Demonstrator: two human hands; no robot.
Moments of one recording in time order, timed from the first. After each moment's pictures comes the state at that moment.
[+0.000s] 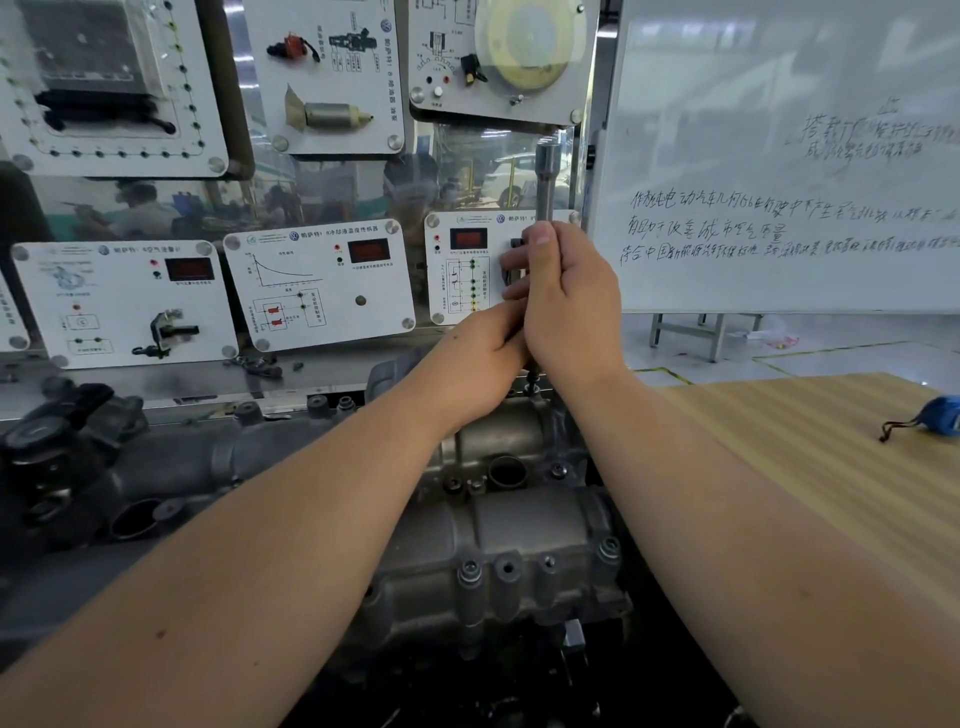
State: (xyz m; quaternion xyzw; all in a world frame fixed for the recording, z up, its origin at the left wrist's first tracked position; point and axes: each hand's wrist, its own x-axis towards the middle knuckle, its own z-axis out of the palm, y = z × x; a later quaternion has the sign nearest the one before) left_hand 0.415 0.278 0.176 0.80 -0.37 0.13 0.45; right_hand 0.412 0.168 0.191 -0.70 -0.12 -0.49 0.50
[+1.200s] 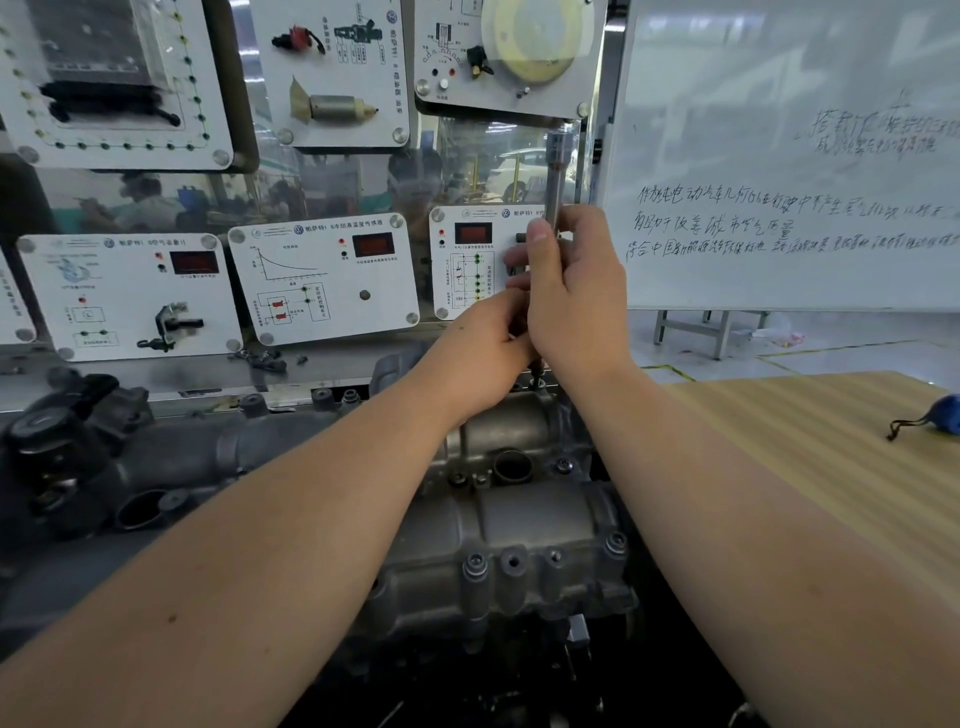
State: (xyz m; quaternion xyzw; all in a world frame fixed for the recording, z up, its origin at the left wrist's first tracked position) left_hand 0.413 0.277 0.178 0.82 -0.34 0.13 0.44; right_hand 0.416 0.166 0.190 -0.70 -0.12 -0.48 0.51
